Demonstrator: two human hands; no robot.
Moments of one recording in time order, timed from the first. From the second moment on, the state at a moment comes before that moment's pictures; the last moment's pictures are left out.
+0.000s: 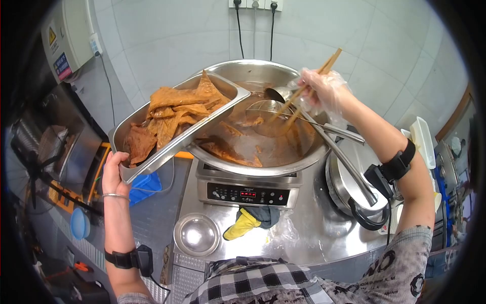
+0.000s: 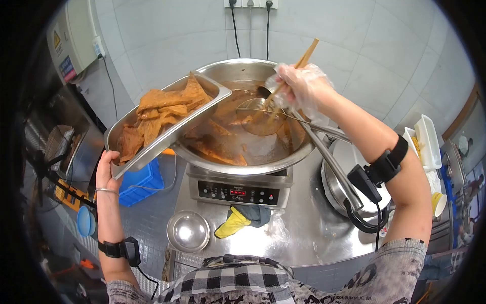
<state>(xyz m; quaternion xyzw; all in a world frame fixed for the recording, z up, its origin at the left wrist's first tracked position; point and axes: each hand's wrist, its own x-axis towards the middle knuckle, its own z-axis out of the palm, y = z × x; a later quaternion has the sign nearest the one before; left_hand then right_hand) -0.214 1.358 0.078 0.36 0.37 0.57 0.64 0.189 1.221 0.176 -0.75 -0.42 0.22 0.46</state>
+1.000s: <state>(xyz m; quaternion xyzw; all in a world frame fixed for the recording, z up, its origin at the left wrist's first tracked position) -0.216 1.359 0.075 0.35 0.33 0.55 0.69 0.177 1.283 0.137 -0.71 -0.39 0.28 0.51</state>
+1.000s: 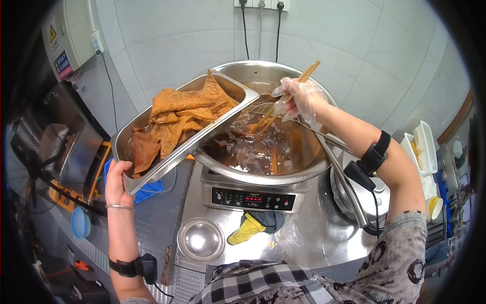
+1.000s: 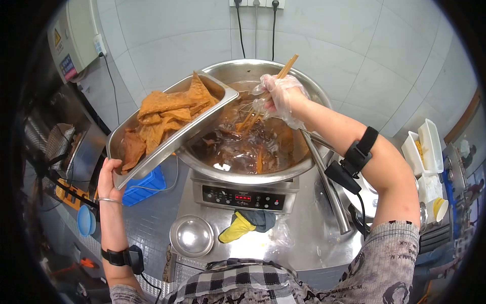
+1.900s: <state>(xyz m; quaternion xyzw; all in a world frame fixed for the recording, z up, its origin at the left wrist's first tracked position) -0.217 1.360 0.074 0.35 0.33 0.56 0.68 0.197 1.258 0.117 -0.66 -0.50 0.33 0.45</state>
